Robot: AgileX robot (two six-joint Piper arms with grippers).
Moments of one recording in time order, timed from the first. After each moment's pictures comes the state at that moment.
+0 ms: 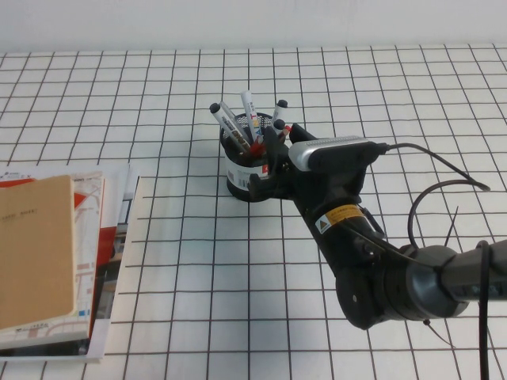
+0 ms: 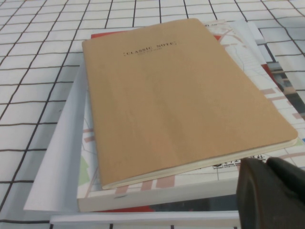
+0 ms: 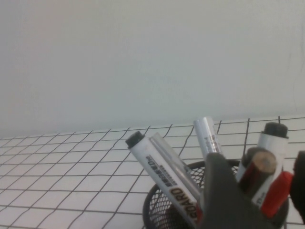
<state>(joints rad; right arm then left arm) 0.78 2.03 -0.98 0.37 -1.12 0.07 0.00 -0.01 0.03 -0.06 0.38 0.12</state>
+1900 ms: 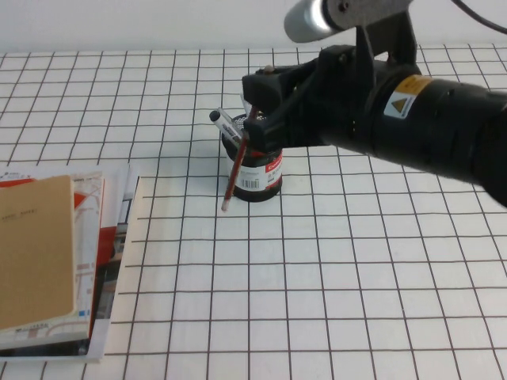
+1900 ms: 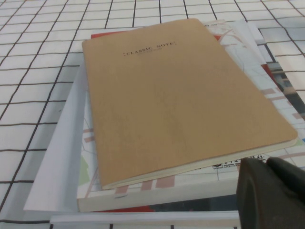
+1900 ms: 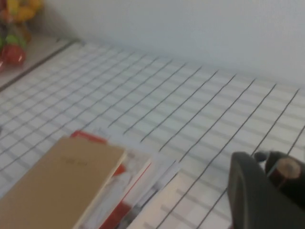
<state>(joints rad) 0.78 1.41 -1.16 0.34 0.05 -0.18 0.00 -0.01 0.03 -0.06 0.38 0.12</state>
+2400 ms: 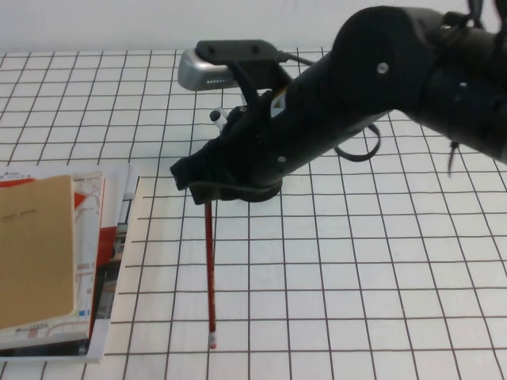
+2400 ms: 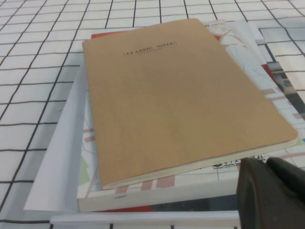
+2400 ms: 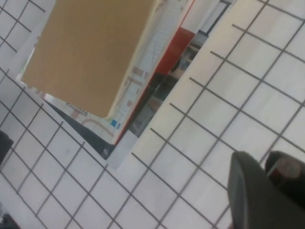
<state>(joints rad) 0.77 1.75 -1.64 0.36 0.88 0.05 0.00 -0.01 0.03 -0.06 0.38 0.12</state>
